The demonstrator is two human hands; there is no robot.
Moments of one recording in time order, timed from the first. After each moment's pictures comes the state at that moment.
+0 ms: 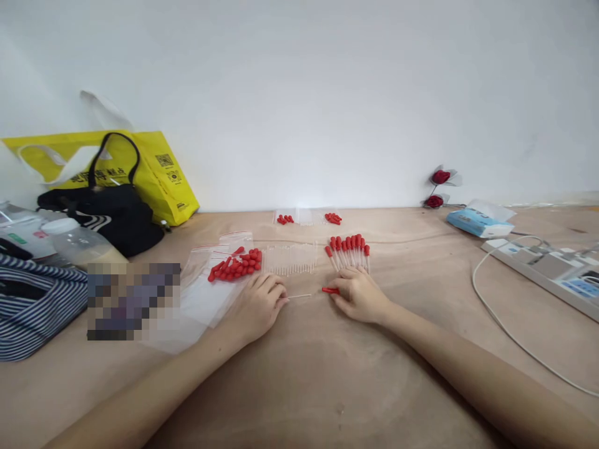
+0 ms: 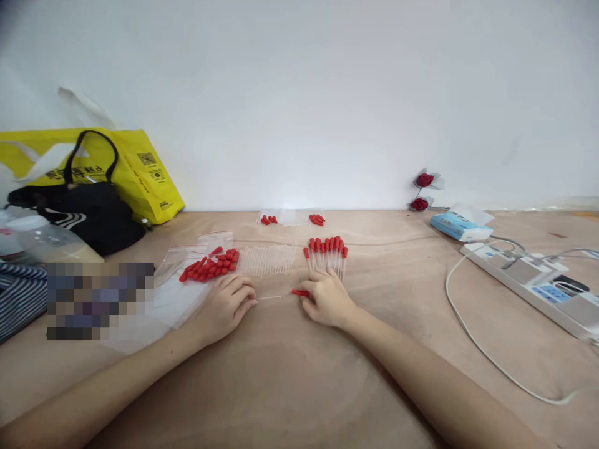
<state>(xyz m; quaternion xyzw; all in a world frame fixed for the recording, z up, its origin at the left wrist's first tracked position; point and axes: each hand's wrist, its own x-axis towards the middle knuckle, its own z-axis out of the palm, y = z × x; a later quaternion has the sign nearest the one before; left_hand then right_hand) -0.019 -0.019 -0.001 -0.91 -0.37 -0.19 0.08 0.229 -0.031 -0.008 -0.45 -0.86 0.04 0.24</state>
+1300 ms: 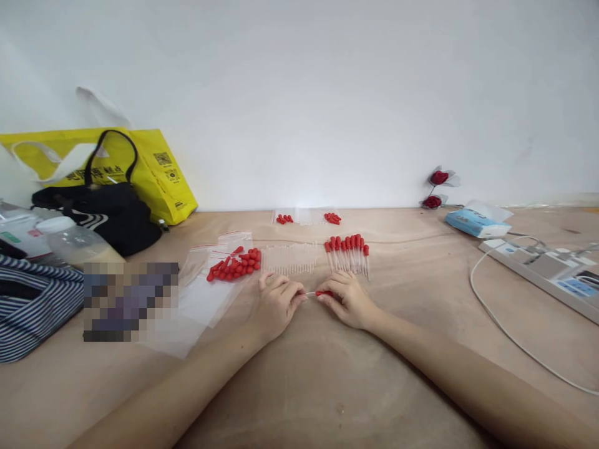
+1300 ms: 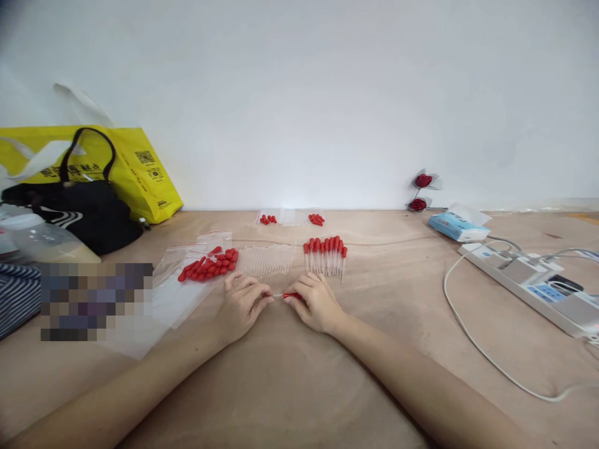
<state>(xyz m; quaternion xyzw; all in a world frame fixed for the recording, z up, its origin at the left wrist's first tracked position) 0.012 -0.021 -0.015 -0.87 -0.37 -0.31 0.04 0.209 -0.034 -0.023 -0.41 -0.85 0.07 0.33</state>
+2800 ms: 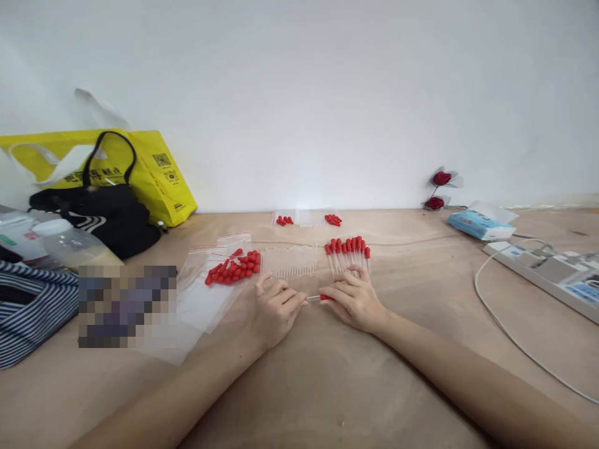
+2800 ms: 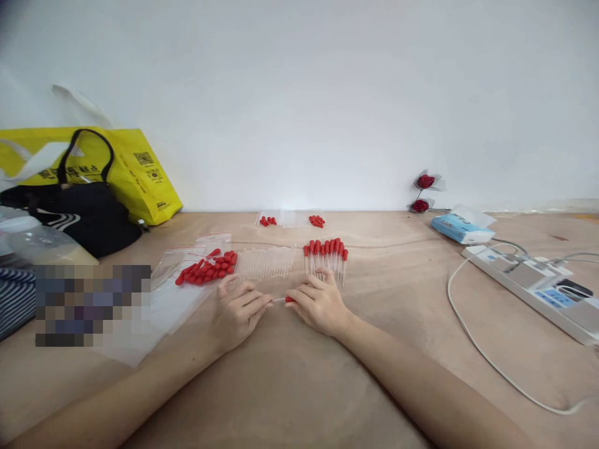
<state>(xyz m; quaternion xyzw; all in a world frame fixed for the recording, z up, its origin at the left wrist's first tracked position) 0.013 -0.027 -0.008 -0.88 -0.35 -0.31 0.13 0.218 -0.033 -0.019 -0.37 -0.86 -0.08 0.35</state>
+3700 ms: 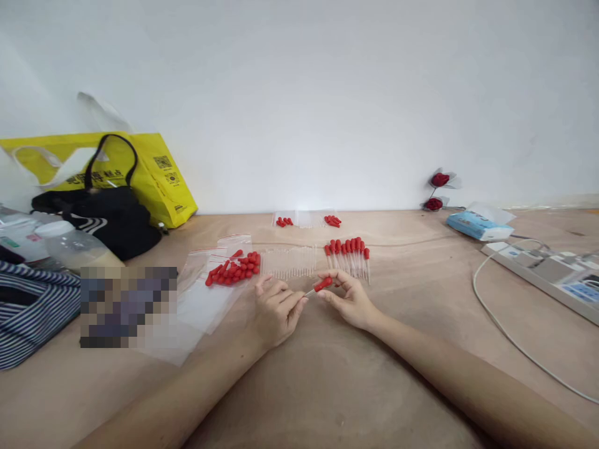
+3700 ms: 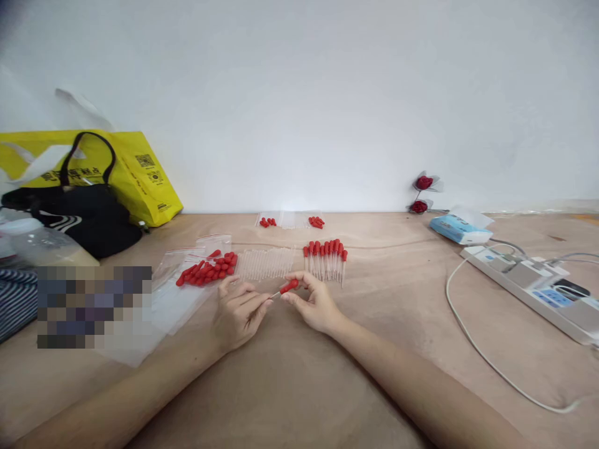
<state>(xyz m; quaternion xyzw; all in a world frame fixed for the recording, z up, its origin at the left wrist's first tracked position) 0.017 -0.028 -0.008 -0.86 -0.35 -0.36 0.12 0.199 -0.029 -0.026 -0.40 -0.69 0.32 0.52</state>
